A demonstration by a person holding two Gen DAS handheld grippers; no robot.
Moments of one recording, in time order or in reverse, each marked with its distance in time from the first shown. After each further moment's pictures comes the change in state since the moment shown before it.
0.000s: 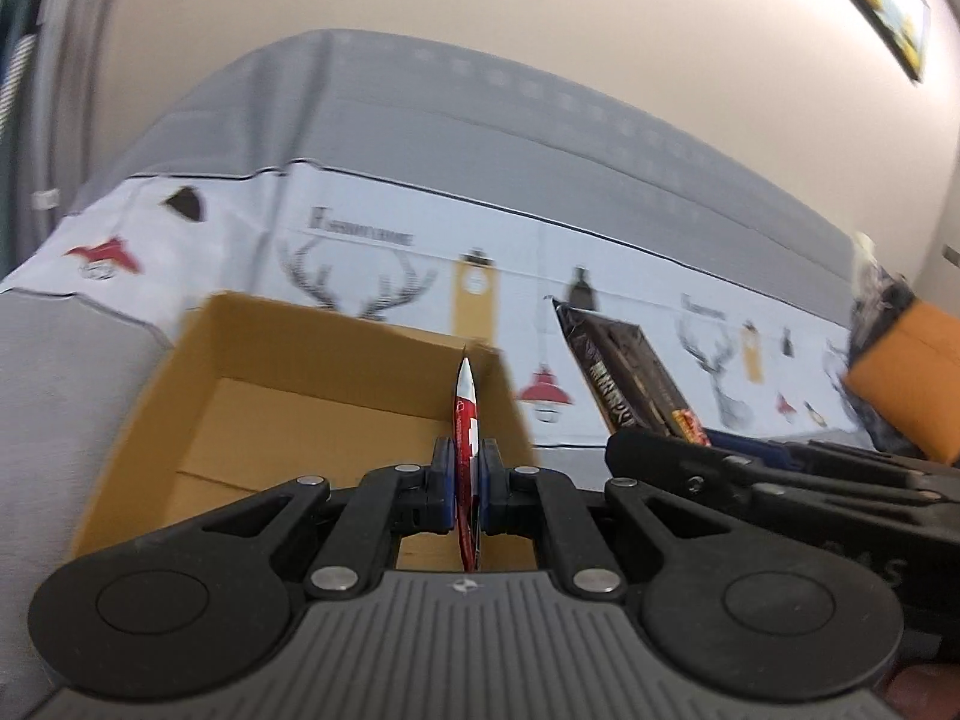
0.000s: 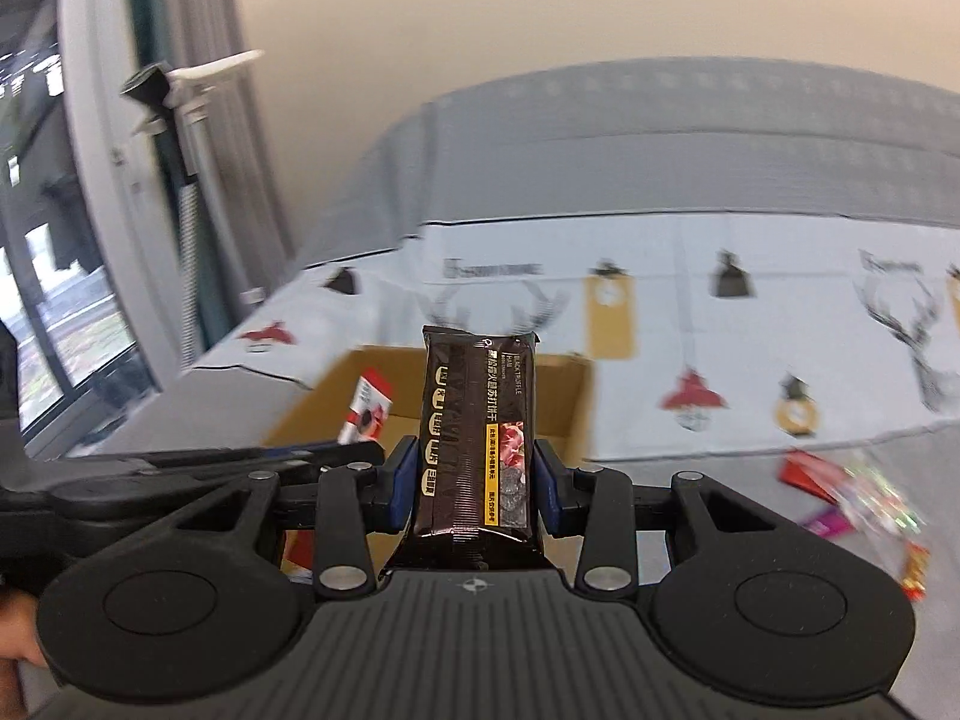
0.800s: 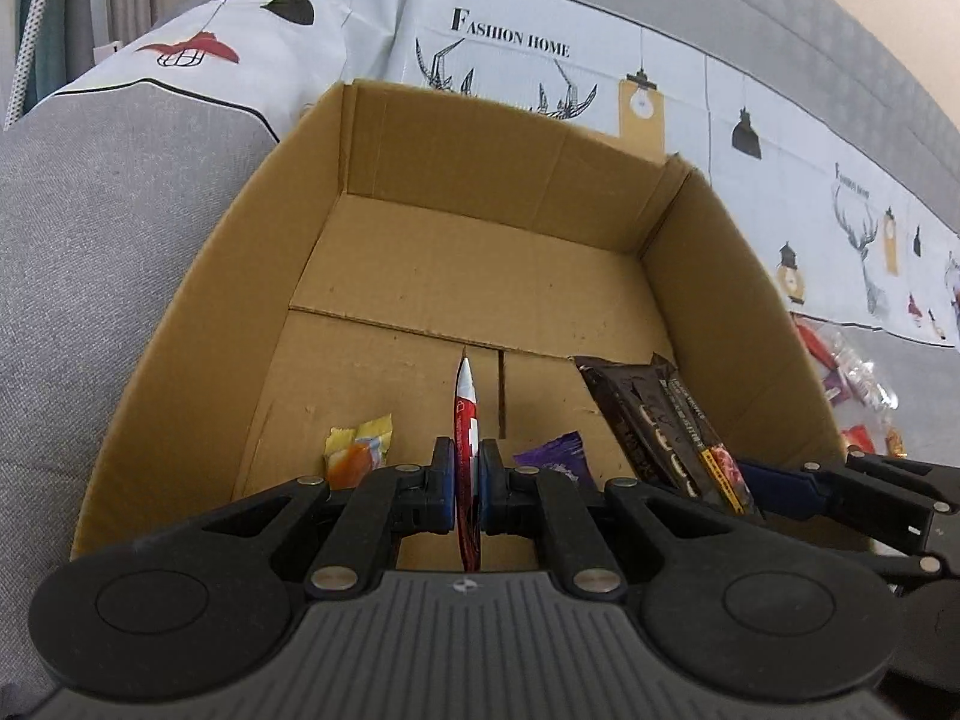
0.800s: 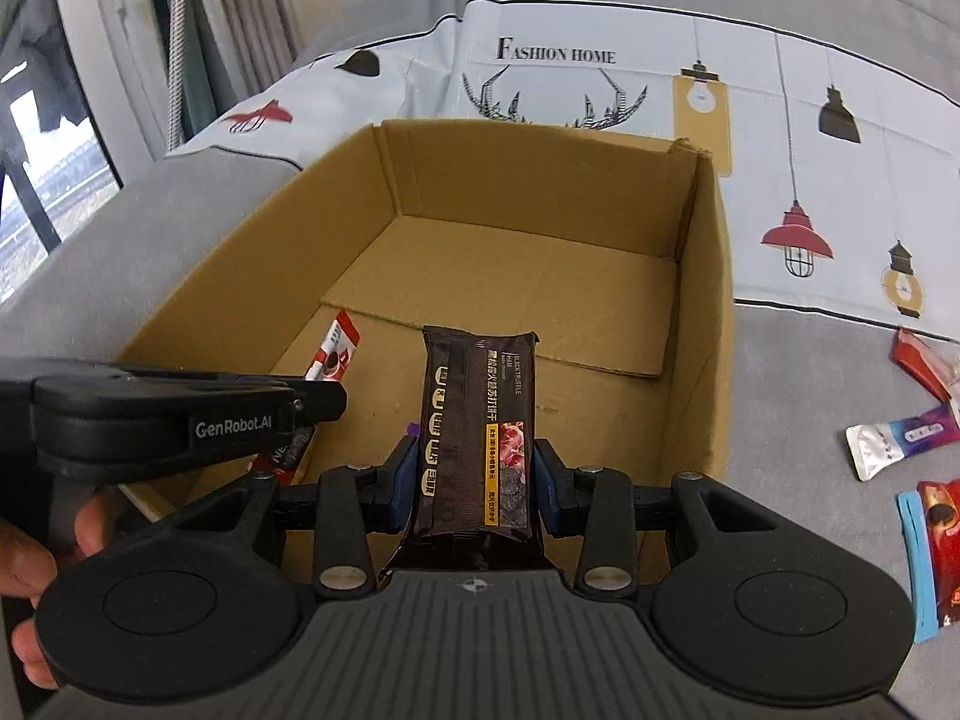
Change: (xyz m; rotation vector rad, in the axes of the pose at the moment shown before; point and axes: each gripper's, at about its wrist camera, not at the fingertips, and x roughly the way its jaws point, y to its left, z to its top) left arm 0.079 0.084 -0.057 -0.009 0.296 0.181; right arm 0.124 0.035 -0.079 -0.061 0.317 -0.018
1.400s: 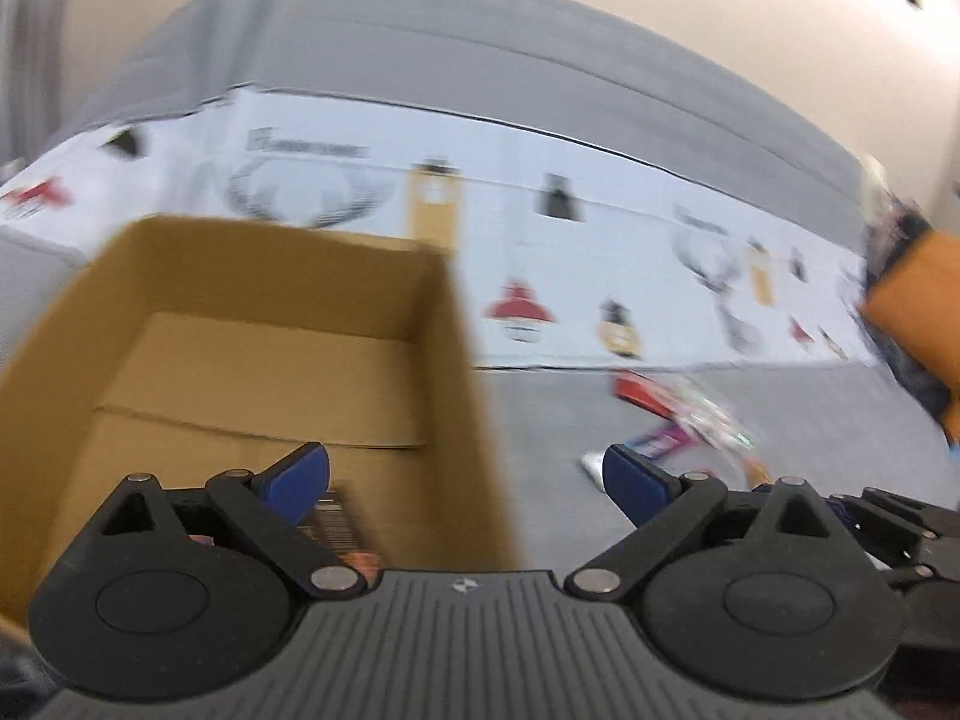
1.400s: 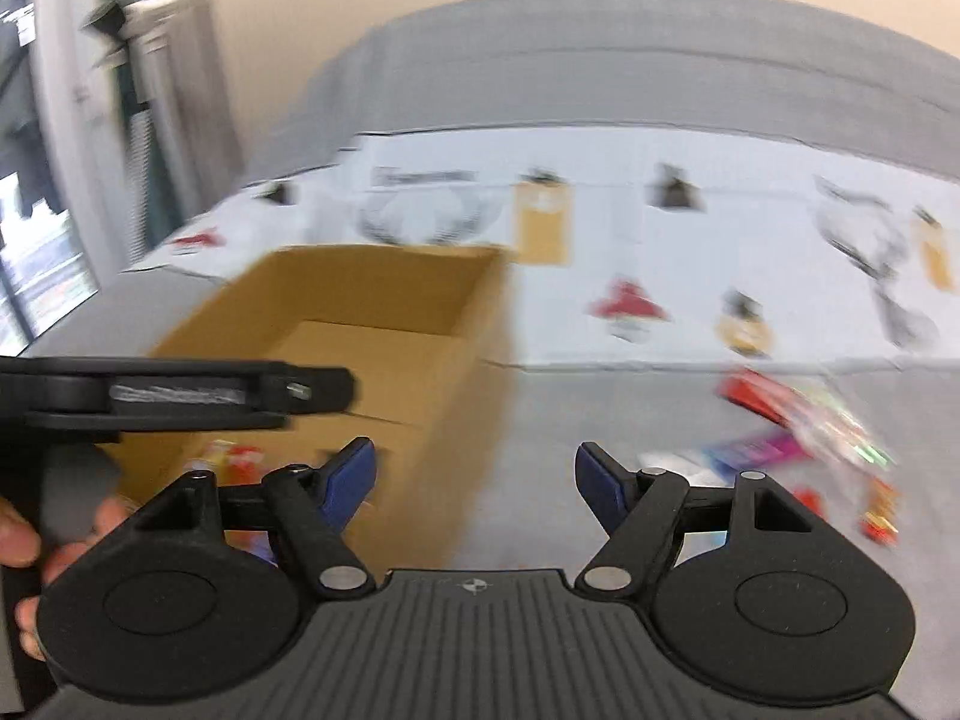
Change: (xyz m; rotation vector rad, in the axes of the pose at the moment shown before) left arm -0.042 -0.151 -0.013 0.121 -0.210 -0.161; right arm -0.118 -0.136 -0.055 0.123 -0.219 -0.122
